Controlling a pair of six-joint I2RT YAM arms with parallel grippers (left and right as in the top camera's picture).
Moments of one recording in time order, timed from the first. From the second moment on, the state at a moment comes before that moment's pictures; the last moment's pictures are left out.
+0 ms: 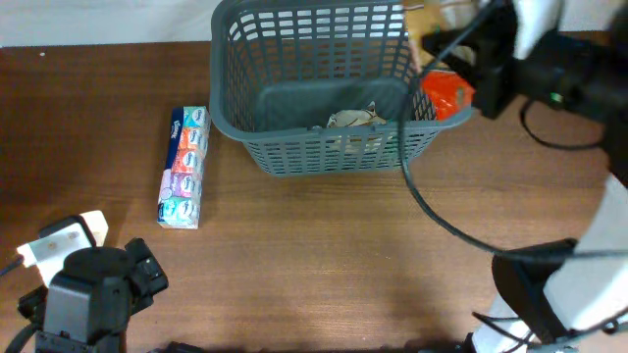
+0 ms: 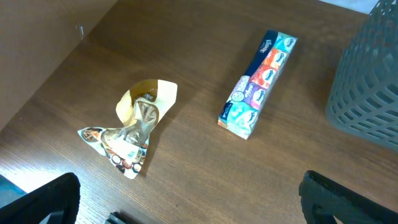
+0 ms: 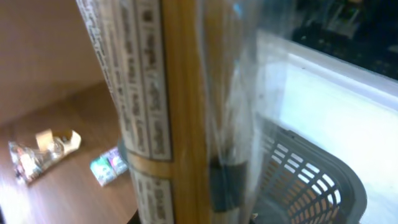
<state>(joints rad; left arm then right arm) -0.28 0.80 1.47 -1.59 -0.56 -0.57 0.17 1.93 3.12 -1.61 -0.59 -0.29</state>
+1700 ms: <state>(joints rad) -0.28 0.80 1.47 -1.59 -0.56 -0.57 0.20 2.41 2.88 -1.55 -0.37 -0.34</state>
